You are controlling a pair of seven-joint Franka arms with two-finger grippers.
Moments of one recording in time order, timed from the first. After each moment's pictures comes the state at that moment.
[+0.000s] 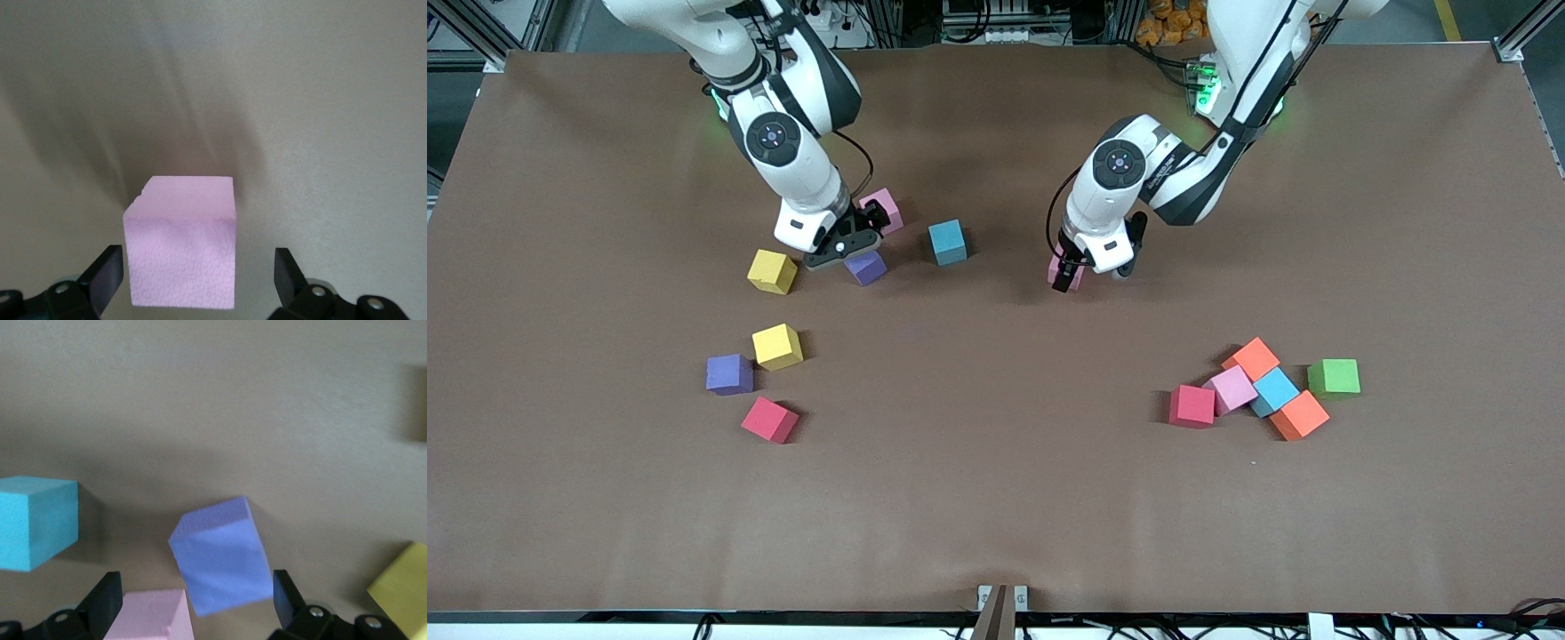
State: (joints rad) left arm -0.42 0.40 -0.35 -2.20 0.02 2.61 -1.98; right arm 0.38 0.11 0.21 -2.48 0.11 2.56 0.13
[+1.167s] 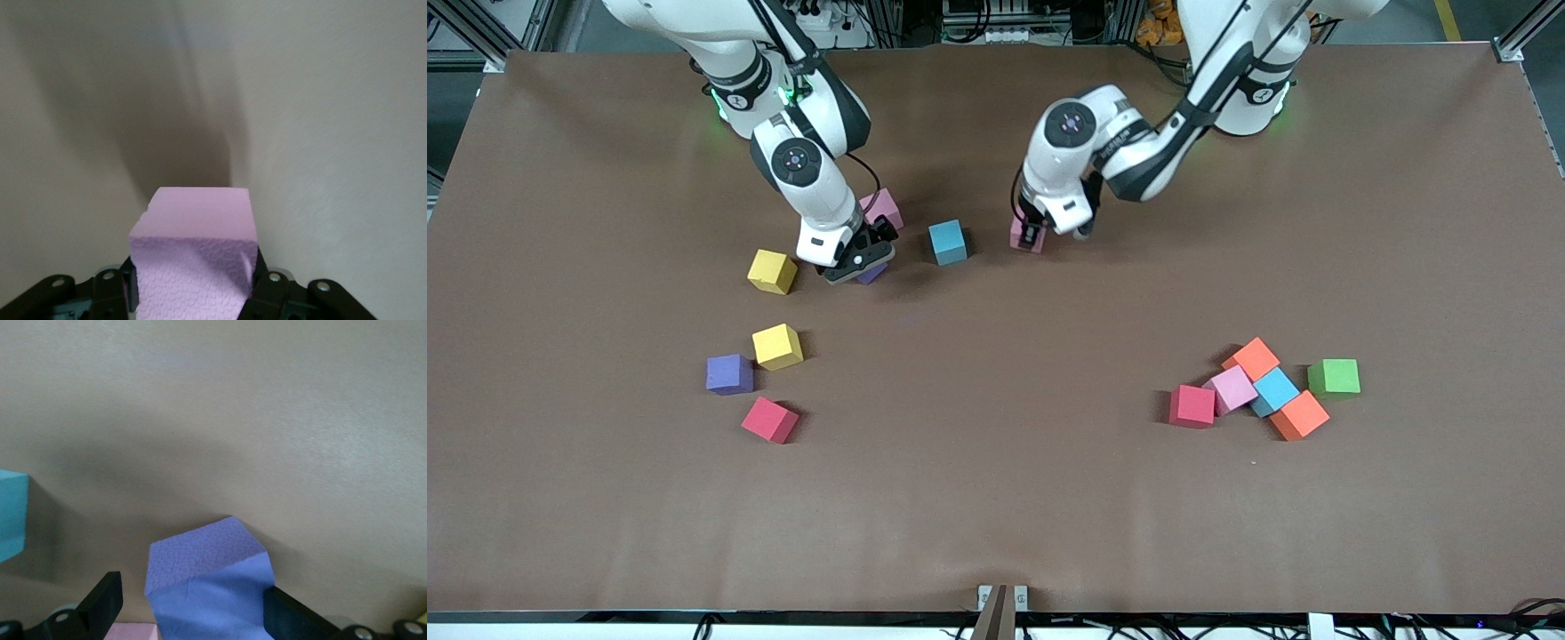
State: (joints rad) left arm -0.43 0.40 -0.54 -2.19 0.06 2.60 -2.36; right arm 0.38 0.21 0.19 -2.50 0.03 2.68 0.10
